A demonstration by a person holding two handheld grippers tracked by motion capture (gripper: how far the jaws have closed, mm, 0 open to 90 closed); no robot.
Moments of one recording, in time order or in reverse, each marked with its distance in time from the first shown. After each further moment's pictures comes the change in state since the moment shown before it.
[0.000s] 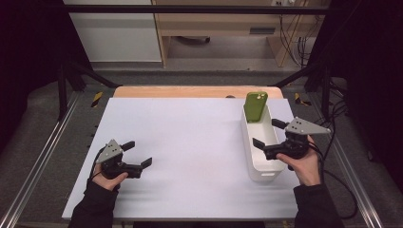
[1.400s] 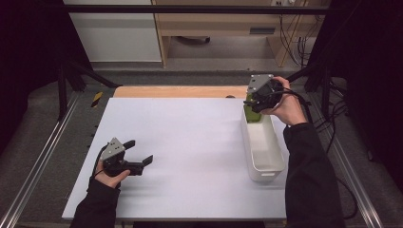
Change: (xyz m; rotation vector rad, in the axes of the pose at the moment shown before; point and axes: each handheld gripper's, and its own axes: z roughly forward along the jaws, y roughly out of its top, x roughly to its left) left arm 0.004 0.000 0.007 0.032 0.039 -0.005; right arm -0.049 0.105 0.105 0.471 -0.088 -0.690
